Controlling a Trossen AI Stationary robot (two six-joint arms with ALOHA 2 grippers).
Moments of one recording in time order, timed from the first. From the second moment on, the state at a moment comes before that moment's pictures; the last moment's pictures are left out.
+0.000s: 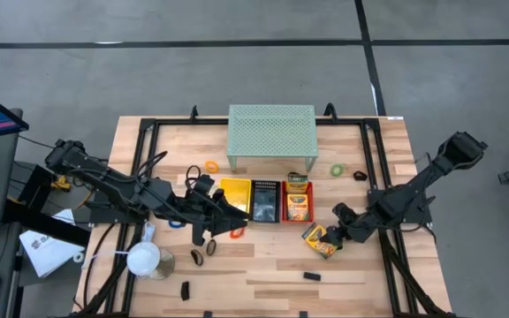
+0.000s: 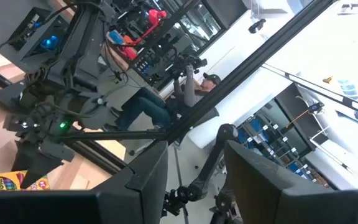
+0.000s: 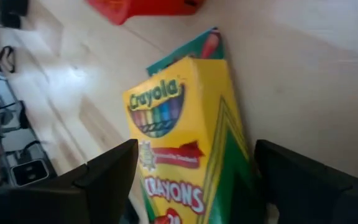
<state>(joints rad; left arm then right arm) -0.45 1.29 1.13 0.25 -0.30 -0.80 0.64 1.11 0.23 -0.01 0.26 1.68</state>
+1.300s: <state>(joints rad) -0.45 1.29 1.13 0.25 -0.28 -0.82 0.70 1.23 0.22 0.56 0.30 1.48</state>
